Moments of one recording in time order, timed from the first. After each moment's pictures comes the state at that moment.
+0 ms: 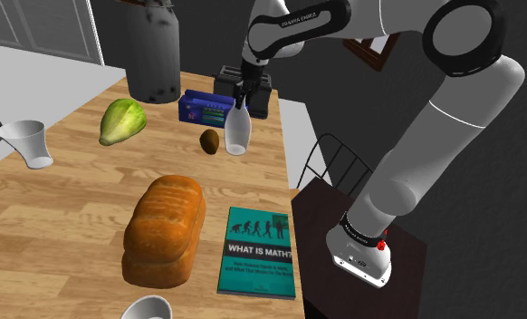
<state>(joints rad) 0.02 -0.06 -0.06 -2.12 0.02 2.18 -0.14</state>
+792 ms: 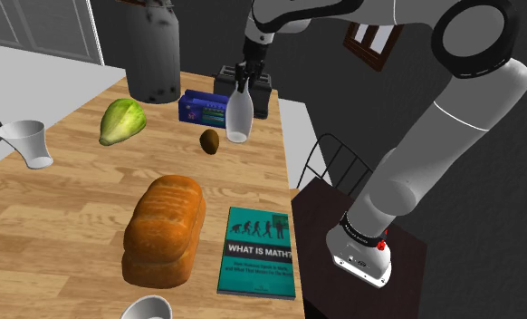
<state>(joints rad) 0.02 -0.10 -0.06 -2.00 0.01 2.02 -0.13</state>
